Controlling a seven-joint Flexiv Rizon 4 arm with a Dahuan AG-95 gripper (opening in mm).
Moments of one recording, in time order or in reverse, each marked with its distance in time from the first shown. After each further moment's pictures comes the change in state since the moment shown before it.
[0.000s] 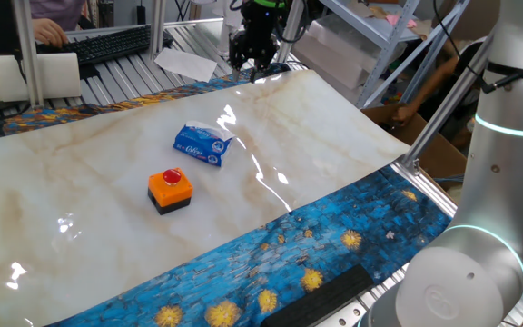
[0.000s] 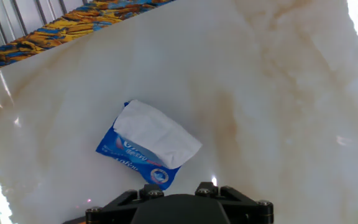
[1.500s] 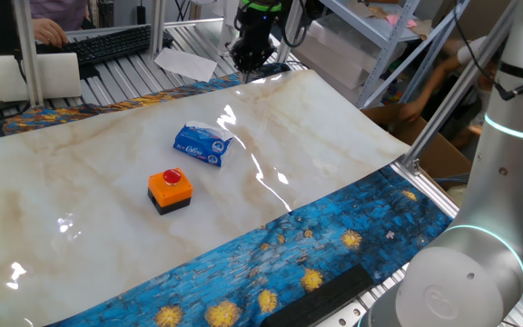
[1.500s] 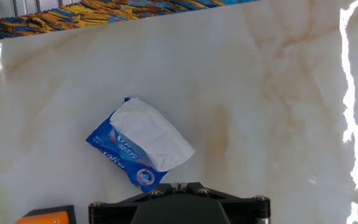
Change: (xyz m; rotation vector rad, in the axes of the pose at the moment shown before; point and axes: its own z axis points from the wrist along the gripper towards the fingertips) arm 0.002 0.000 0.000 0.103 -0.072 -0.172
